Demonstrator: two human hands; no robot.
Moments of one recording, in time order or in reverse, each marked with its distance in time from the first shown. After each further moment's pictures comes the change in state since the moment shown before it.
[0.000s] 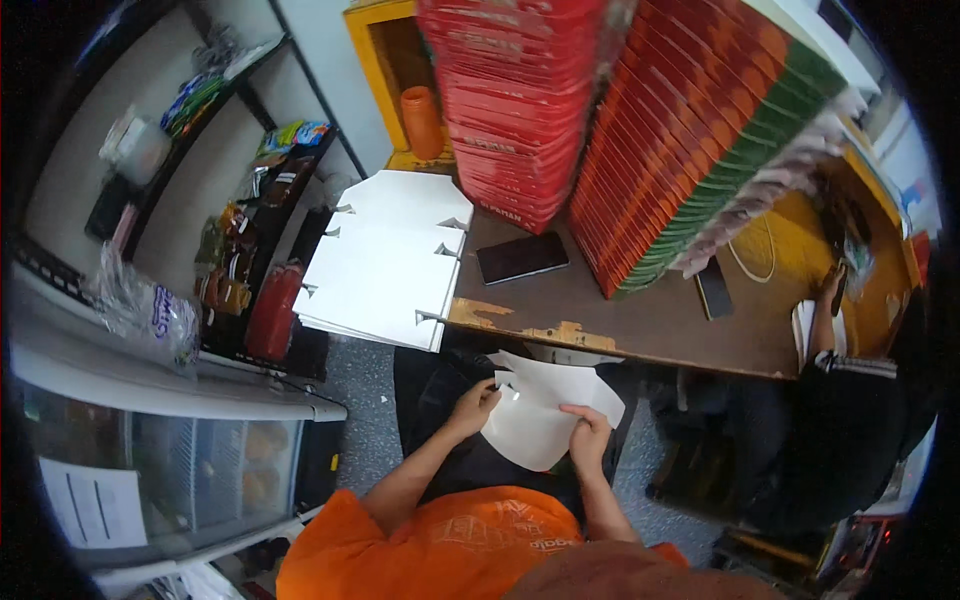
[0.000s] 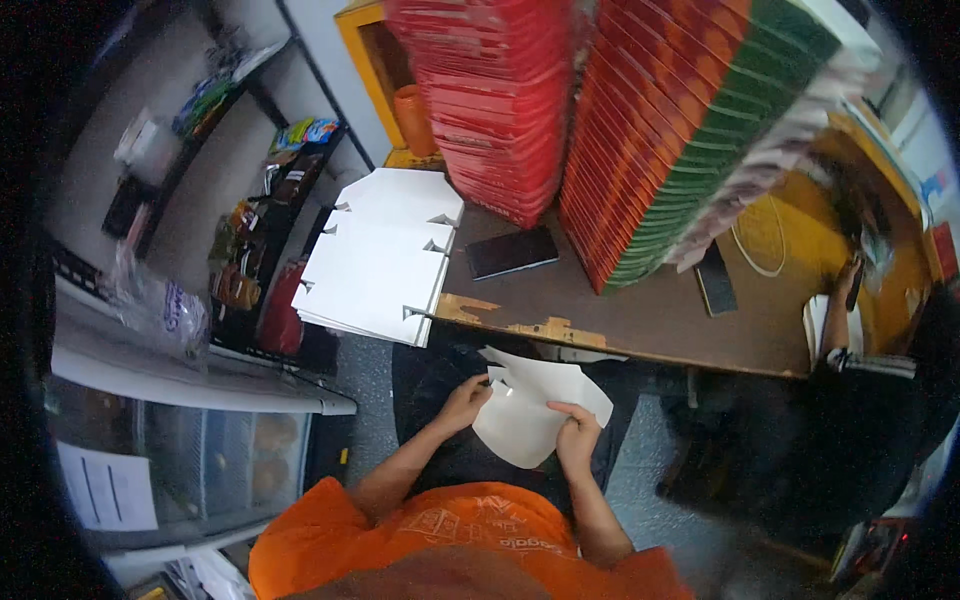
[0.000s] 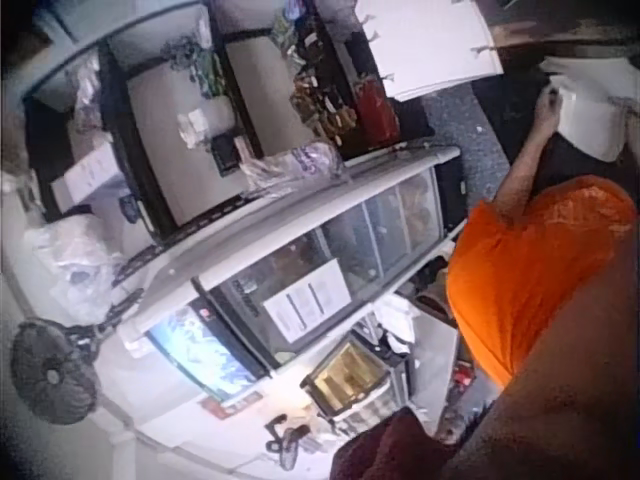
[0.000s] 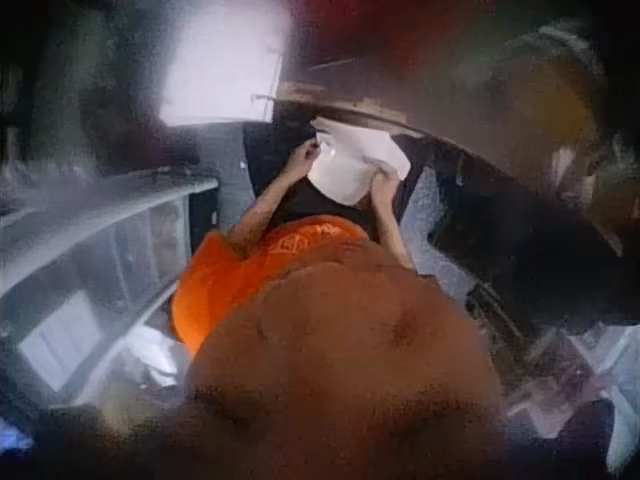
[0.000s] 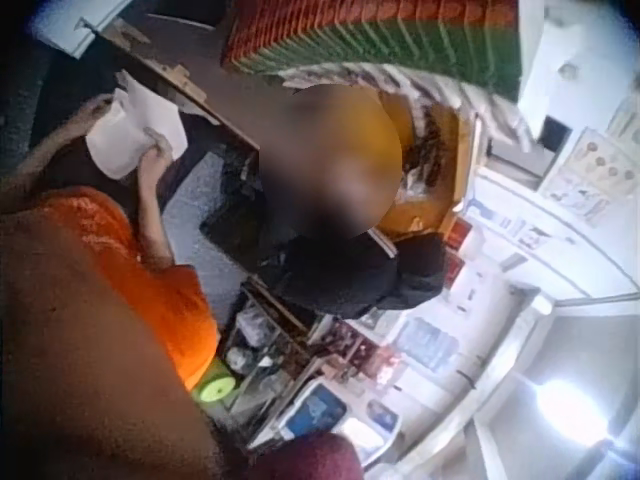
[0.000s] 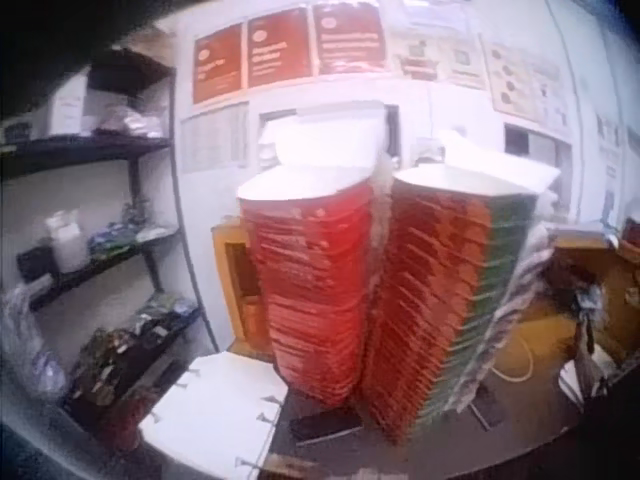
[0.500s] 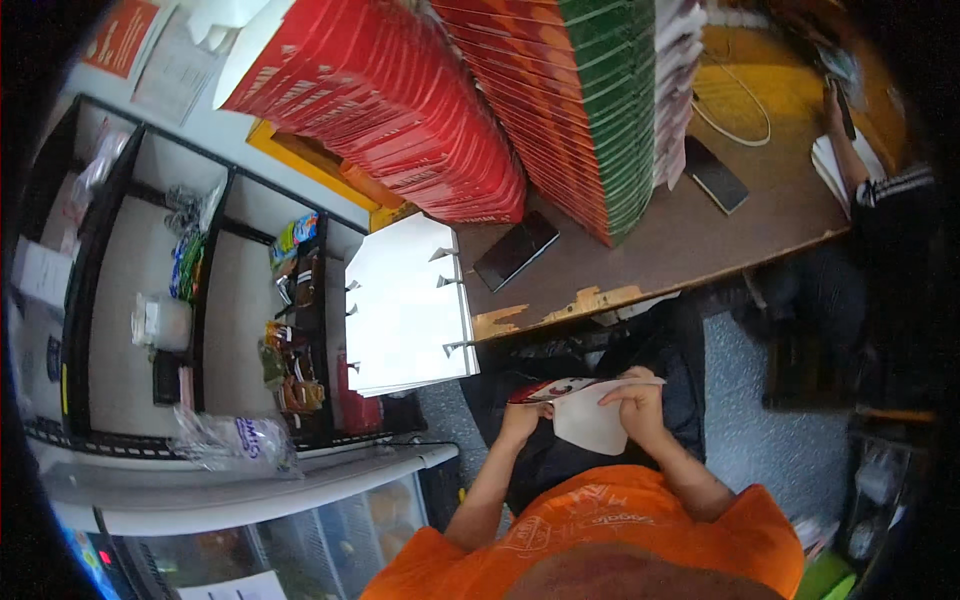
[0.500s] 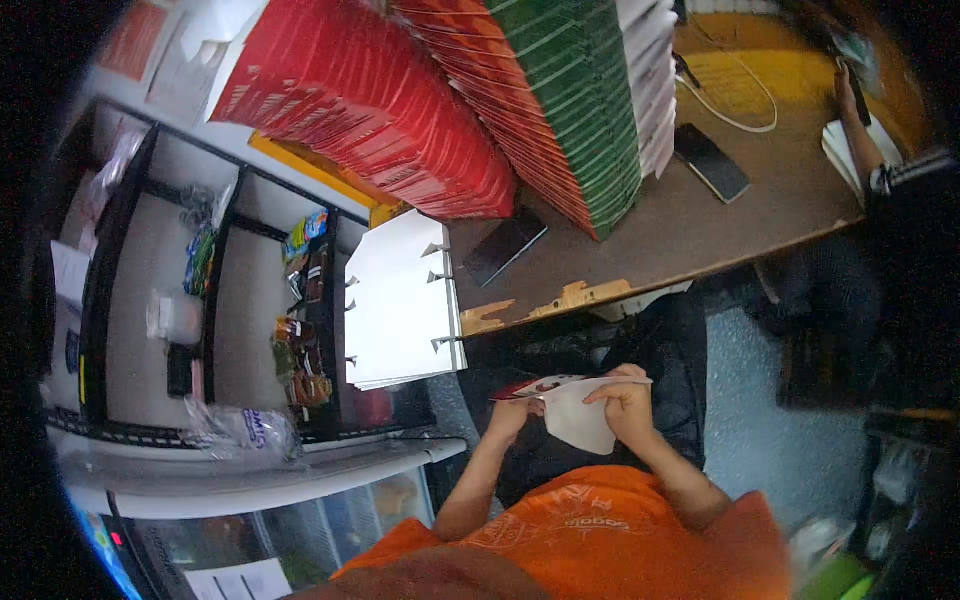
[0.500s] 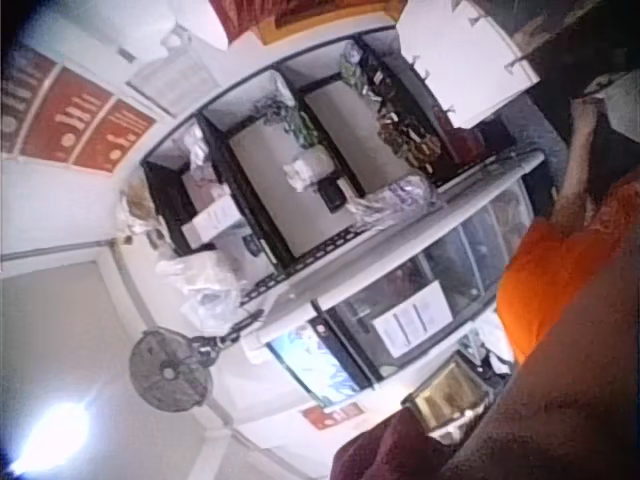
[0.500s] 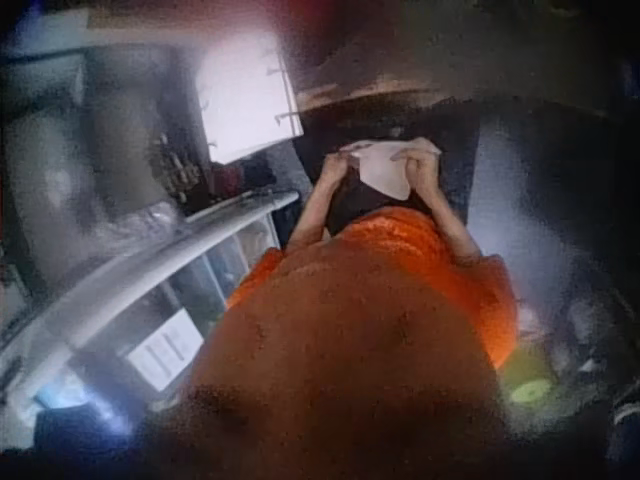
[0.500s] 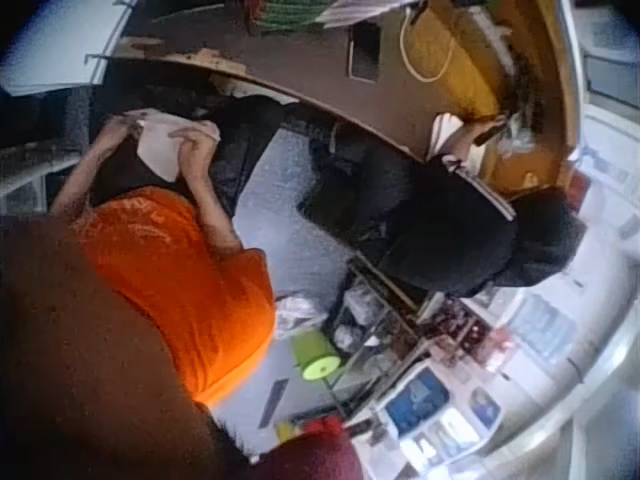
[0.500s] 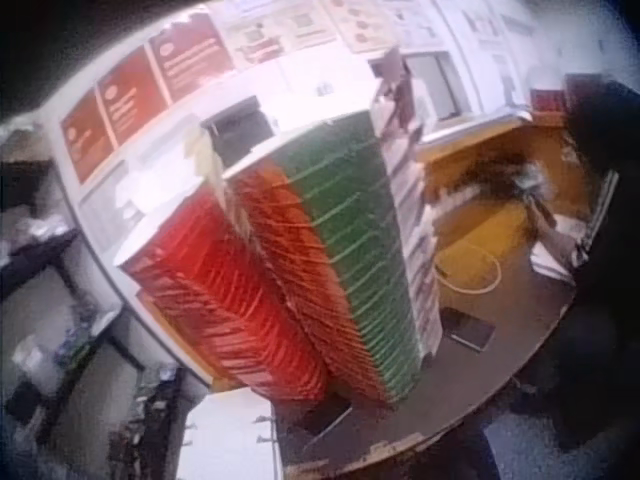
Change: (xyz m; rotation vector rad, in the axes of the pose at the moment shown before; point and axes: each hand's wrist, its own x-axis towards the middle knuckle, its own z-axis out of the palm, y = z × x) left_hand -0.005 0.027 -0.043 -0.120 -0.296 -0.230; right_hand -0.011 -0.005 0.010 0.011 0.111 -0.458
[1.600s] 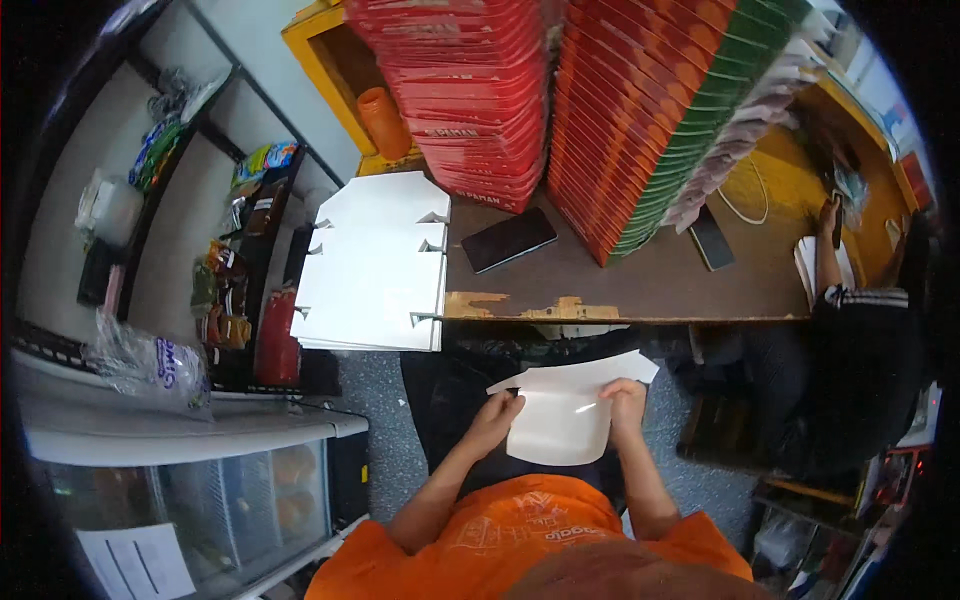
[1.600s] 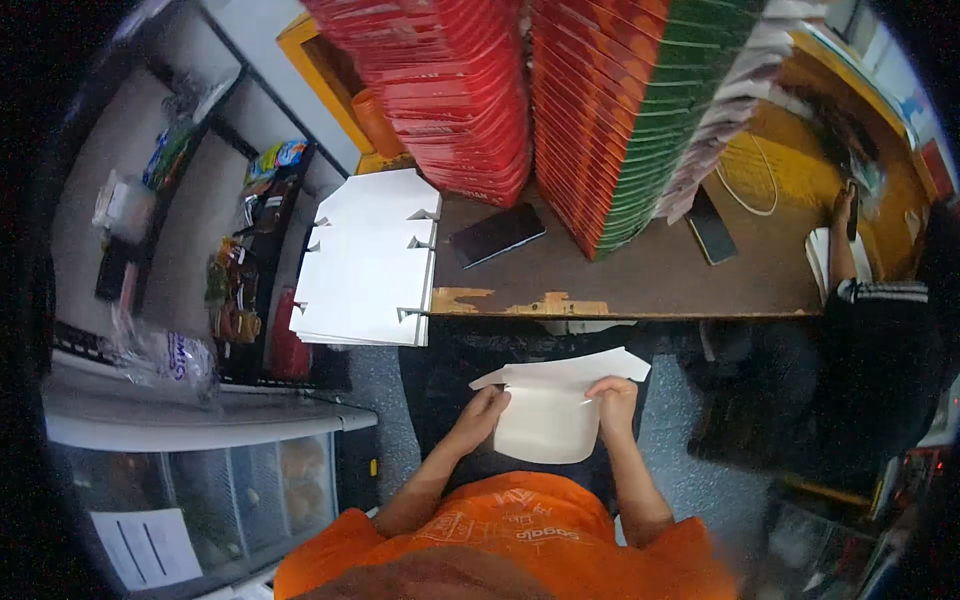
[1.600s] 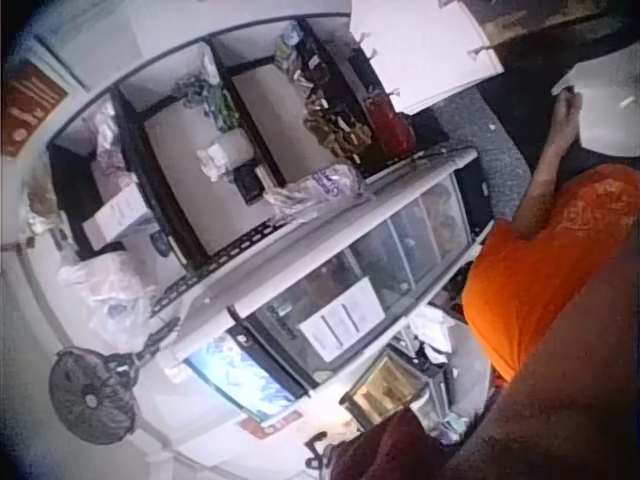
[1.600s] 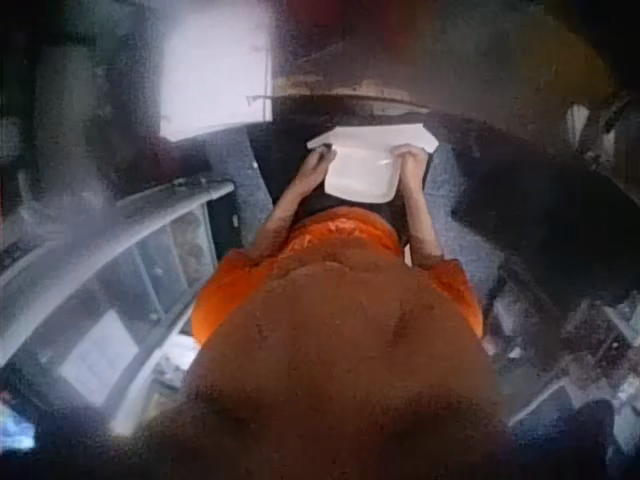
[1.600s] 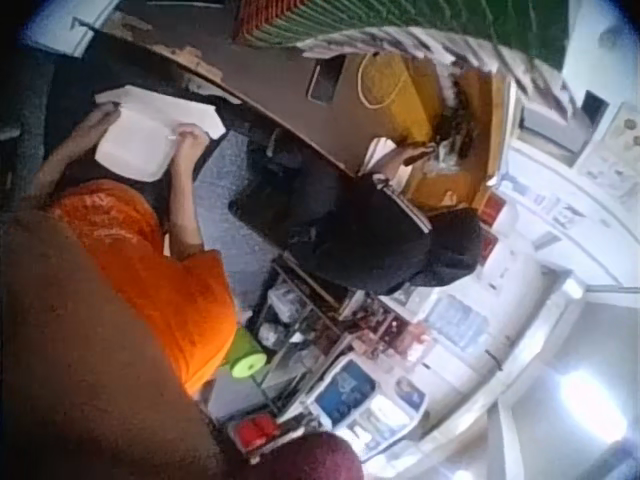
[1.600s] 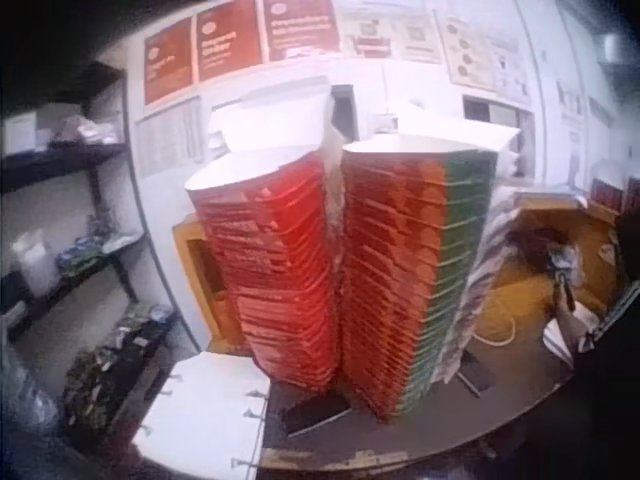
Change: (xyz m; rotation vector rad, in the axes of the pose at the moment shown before) left_hand -0.047 0.031 0.044 -0.021 -0.065 0.100; right_hand 0.013 0.039 -0.032 0.299 0.062 0.615
